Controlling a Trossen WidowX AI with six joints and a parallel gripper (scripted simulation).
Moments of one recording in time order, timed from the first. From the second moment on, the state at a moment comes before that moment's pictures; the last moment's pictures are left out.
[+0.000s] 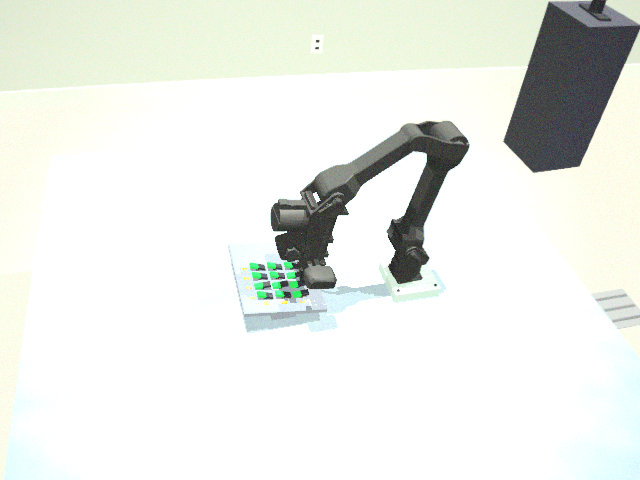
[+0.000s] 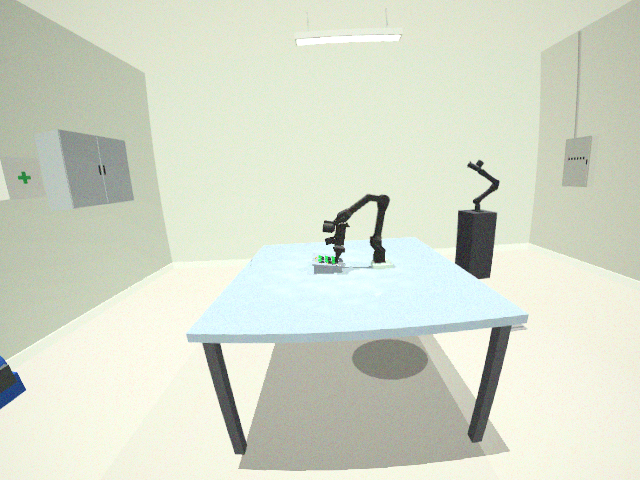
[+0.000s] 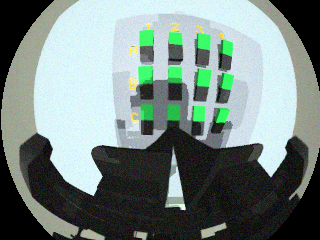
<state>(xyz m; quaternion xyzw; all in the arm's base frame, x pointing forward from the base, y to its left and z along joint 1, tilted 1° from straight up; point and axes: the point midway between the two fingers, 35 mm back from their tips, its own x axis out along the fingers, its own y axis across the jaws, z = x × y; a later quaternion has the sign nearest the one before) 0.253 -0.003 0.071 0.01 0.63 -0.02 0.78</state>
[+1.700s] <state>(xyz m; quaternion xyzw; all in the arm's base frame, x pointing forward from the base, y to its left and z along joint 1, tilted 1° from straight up) 0.251 -0.030 0.130 0.01 0.64 -0.02 0.77</state>
